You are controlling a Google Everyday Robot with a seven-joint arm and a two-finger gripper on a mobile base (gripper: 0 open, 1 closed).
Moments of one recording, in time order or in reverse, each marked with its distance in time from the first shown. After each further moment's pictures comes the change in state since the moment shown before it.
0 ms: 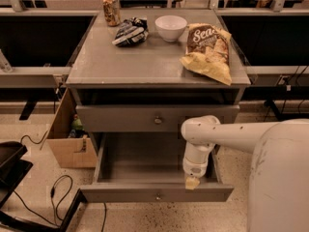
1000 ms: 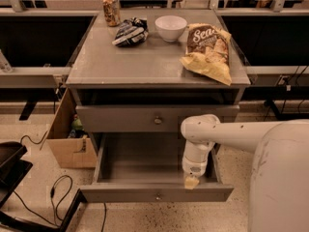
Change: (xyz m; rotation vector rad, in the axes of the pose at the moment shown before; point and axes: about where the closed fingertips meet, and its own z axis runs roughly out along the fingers) arm -0.004 0.006 -0.005 -0.020 -0.009 -0.013
